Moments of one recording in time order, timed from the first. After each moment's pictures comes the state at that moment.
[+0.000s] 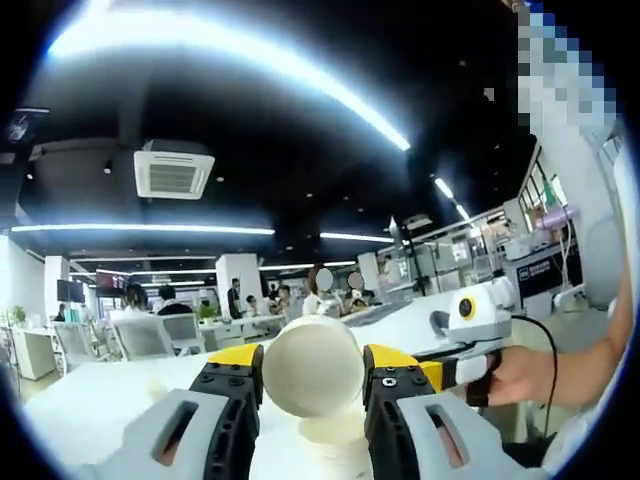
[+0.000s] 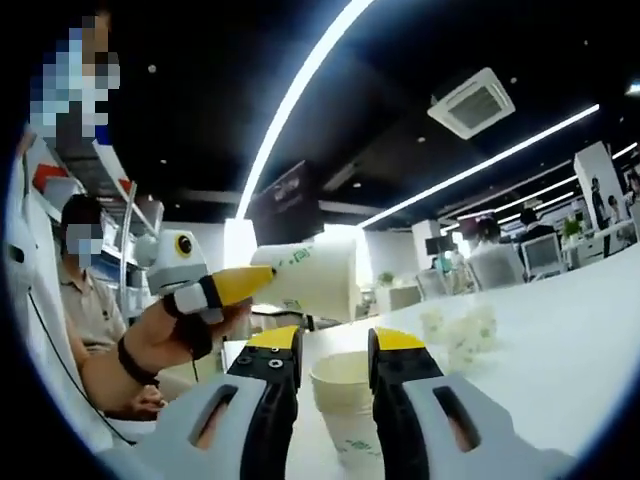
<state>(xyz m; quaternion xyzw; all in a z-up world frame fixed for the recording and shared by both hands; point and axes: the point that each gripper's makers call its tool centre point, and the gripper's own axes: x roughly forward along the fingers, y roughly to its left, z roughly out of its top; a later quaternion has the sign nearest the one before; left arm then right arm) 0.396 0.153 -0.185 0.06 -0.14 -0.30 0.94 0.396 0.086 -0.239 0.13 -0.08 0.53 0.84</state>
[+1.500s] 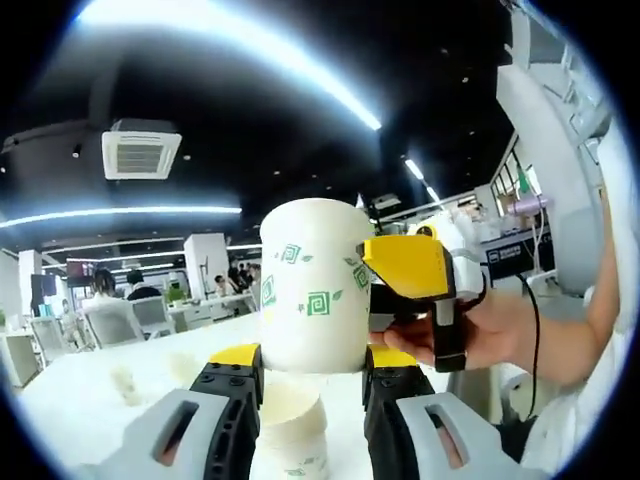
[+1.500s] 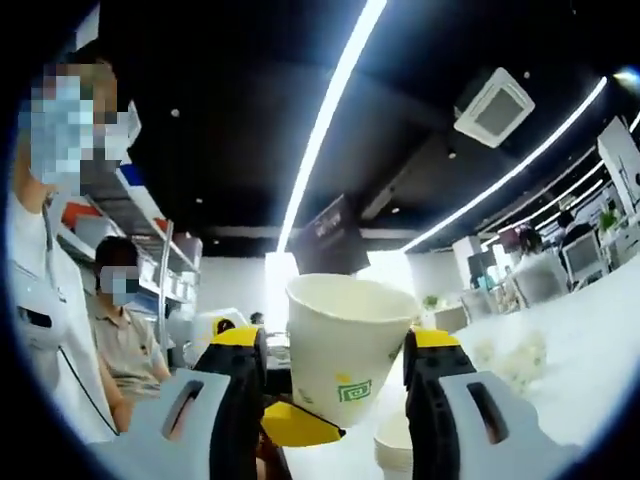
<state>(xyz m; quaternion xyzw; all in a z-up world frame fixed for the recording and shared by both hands) 0.385 0.105 -0.229 0.08 -0.09 -0.37 0.92 0.365 0.108 -0.181 0.14 -0.14 0.57 0.80</state>
